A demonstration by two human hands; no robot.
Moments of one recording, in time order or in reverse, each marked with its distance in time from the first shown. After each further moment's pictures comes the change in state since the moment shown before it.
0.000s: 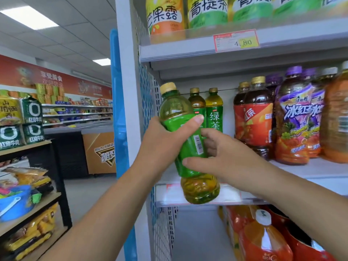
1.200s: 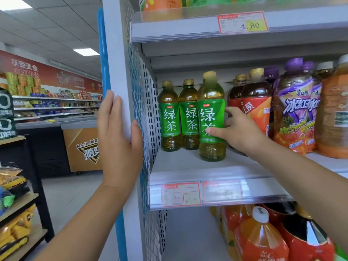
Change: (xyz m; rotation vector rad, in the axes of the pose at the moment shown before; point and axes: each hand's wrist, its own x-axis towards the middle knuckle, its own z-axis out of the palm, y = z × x) left_hand 0.025 -0.076 -0.041 0.585 0.585 0.606; right_hand 0.074 0.073 -0.053 -0.189 0.467 0.197
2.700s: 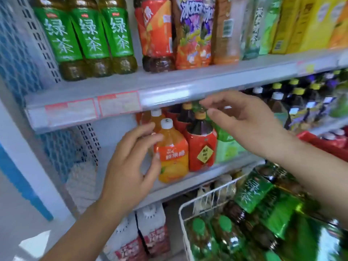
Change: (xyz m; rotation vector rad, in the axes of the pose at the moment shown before) left_hand -0.195 0.115 -0.012 -0.468 -0.745 0.165; right_hand -0.220 0.062 -0.116 -0.141 0.010 -0.052
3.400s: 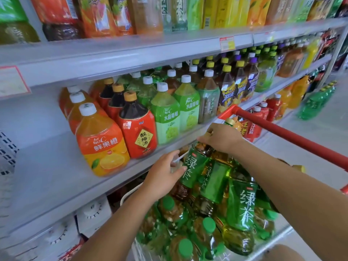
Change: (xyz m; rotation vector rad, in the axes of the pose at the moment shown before) left_hand -0.019 0.076 0.198 -0.475 -0.761 -0.448; right_hand -0.069 0.164 -0.061 -0.806 -0.205 0.824
